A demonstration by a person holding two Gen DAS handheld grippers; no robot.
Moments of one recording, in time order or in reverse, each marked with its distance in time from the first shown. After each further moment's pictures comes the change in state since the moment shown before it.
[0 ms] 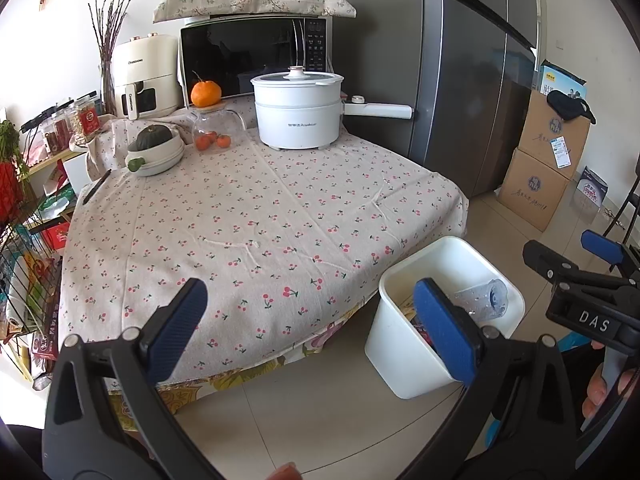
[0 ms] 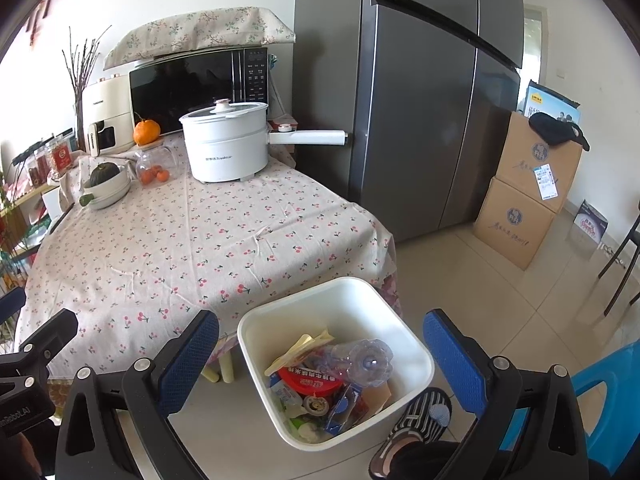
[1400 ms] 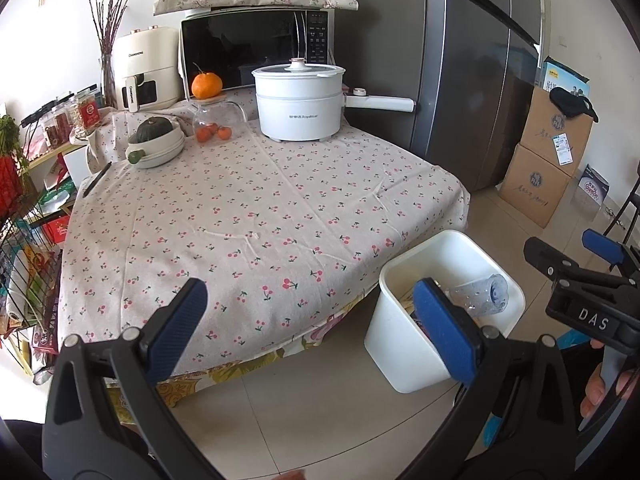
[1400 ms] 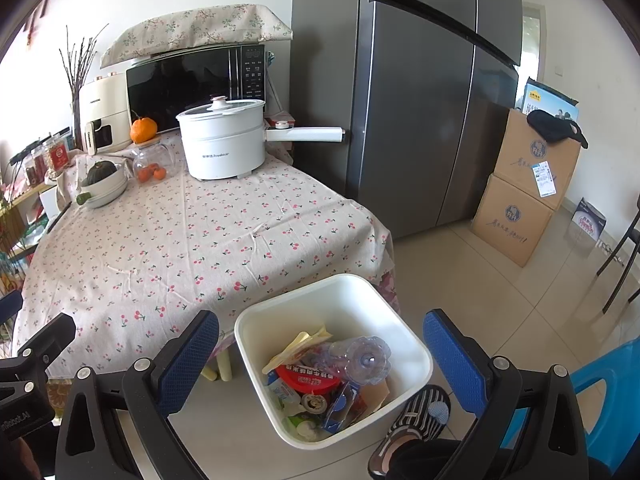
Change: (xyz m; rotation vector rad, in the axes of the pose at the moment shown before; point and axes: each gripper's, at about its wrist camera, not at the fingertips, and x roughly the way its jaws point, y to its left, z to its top) left arm 0.004 0.003 -0.004 -0.022 0.034 -0.006; right arm 0.000 0.001 -0.004 0.005 0.008 -0.013
